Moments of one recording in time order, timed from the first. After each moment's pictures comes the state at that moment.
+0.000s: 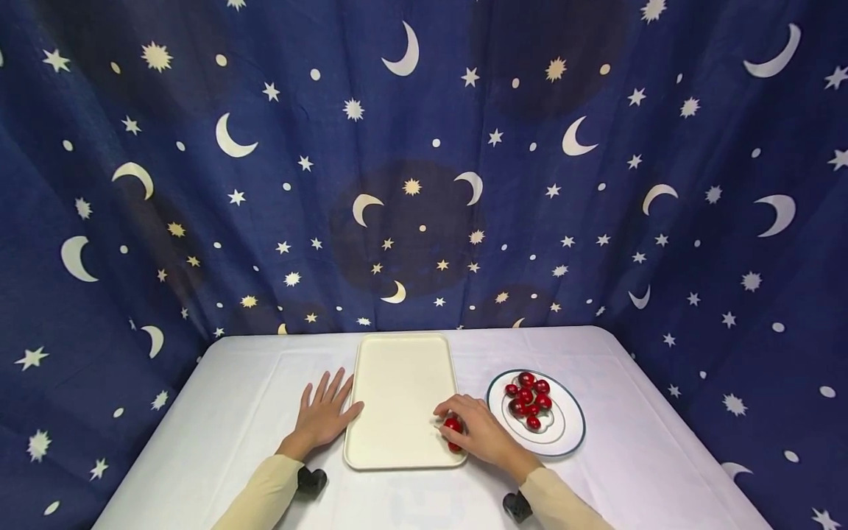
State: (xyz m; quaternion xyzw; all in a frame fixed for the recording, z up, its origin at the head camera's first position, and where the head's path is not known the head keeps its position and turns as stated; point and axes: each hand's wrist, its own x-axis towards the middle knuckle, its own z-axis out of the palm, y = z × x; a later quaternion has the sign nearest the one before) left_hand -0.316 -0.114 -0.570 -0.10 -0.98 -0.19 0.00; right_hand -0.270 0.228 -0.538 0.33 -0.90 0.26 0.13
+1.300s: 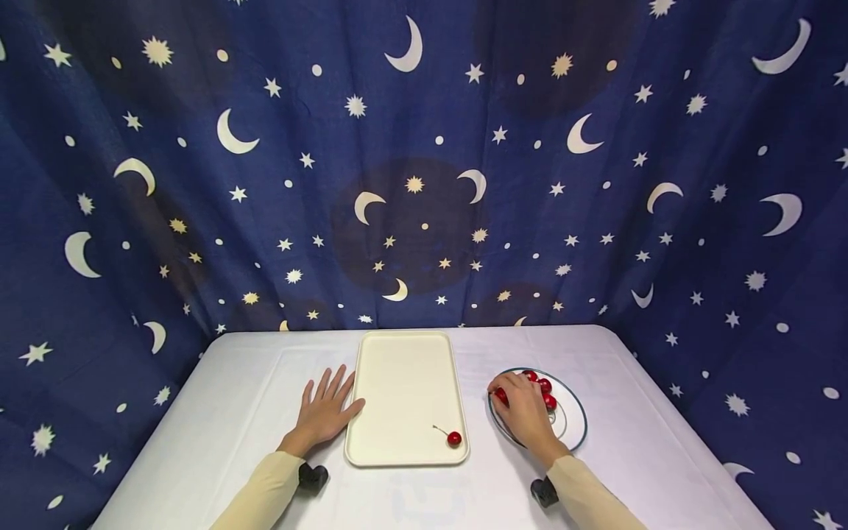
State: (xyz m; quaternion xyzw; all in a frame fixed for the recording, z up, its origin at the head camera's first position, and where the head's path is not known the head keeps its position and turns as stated) left_hand -0.314 -0.116 -0.566 -0.10 -0.98 -0.19 0.00; right_hand -0.287 0.284 -0.533 0.16 -0.93 0.17 0.28
